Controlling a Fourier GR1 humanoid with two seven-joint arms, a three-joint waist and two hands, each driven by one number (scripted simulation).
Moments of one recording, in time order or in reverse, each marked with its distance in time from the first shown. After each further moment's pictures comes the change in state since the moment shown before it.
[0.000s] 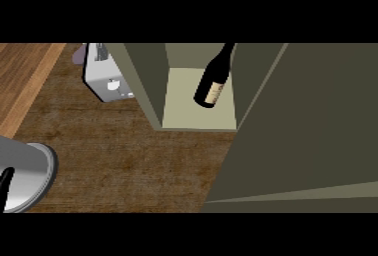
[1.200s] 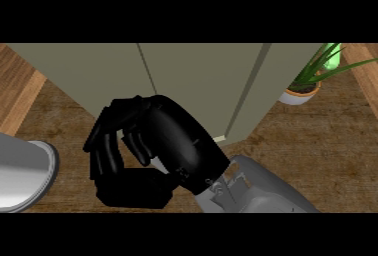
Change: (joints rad) left arm 0.200 0.029 0.436 0.023 0.203 -0.403 0.110; right arm -0.851 0.026 -0.018 0.689 0.120 -0.494 -0.073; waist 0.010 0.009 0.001
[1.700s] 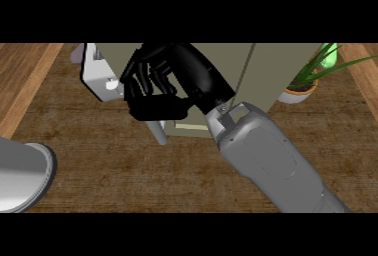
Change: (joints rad) left arm -0.095 -0.049 -0.058 -0.022 -0.052 0.039 0.120; right arm -0.121 -0.029 -0.191 0.313 -0.016 0.103 -0.208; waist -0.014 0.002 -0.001
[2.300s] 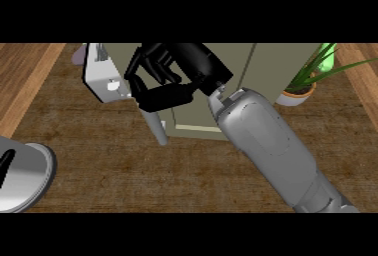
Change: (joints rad) left arm -0.195 -0.082 -0.175 0.040 -0.128 0.138 0.073; right arm -0.056 -0.005 -0.054 0.170 -0.038 0.139 -0.201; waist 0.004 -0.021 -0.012
